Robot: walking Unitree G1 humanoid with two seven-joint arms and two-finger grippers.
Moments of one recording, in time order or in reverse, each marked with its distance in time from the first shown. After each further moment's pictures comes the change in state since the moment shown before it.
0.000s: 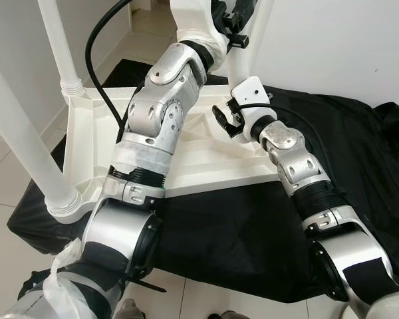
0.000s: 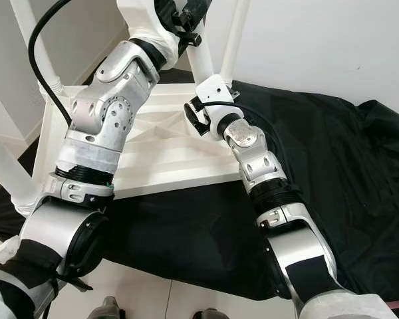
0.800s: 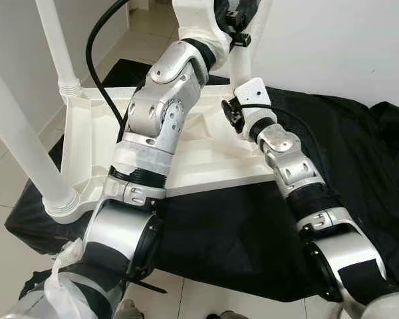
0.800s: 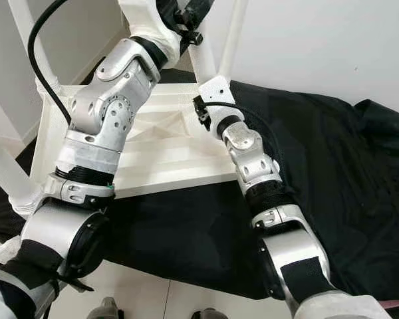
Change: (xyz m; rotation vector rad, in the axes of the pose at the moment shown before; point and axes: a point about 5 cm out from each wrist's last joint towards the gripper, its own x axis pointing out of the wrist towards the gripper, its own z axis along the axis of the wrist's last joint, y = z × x) left arm 0.001 -0.007 0.000 -0.010 0.008 -0.023; right arm 0.002 0.001 -0.004 0.103 0.016 -0.129
